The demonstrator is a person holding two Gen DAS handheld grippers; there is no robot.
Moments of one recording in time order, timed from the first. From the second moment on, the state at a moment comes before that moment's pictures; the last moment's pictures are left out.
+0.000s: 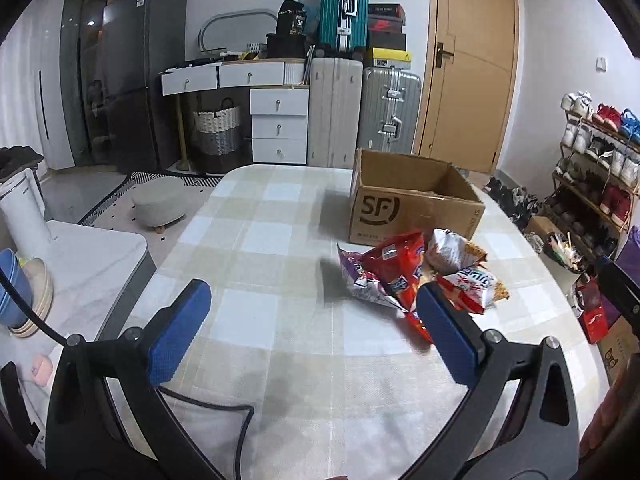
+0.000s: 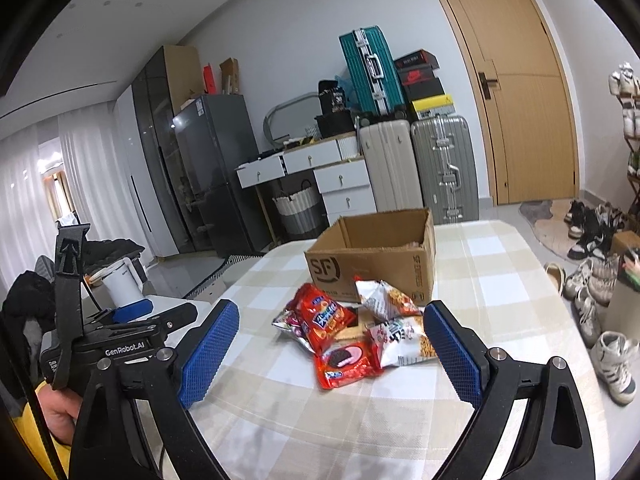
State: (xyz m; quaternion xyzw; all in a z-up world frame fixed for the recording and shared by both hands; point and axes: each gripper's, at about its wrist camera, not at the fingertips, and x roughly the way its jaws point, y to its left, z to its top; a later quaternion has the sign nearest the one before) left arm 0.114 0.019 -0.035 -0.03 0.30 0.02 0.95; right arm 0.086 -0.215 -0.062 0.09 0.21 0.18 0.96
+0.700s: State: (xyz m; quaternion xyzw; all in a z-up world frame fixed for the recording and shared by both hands) left arm 0.257 -0.054 -0.098 0.02 0.35 -0.07 0.93; right arm 0.155 -0.250 -0.119 0.14 0.27 0.16 0.94
